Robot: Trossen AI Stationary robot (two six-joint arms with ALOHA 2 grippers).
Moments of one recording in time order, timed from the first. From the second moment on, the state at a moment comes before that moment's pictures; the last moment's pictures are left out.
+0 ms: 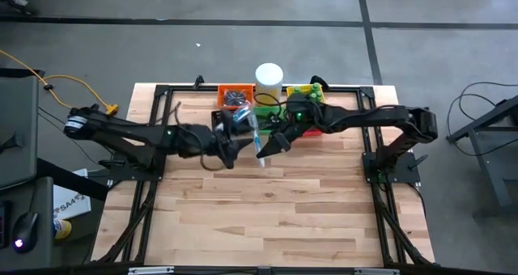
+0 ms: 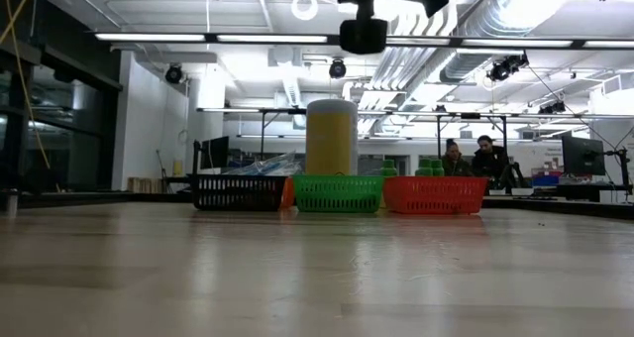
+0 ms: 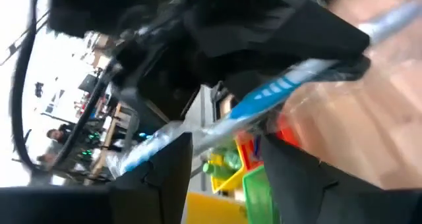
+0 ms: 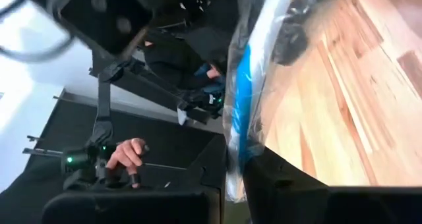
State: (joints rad) left arm -0.16 1.22 1.05 -0.03 -0.51 0.85; right arm -0.17 1.57 1.19 0.11 -0.76 0.98
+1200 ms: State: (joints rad) left arm -0.30 1.33 1.05 0.01 -0.72 1.35; right arm -0.10 1.63 1.19 0.22 -0.77 1.11
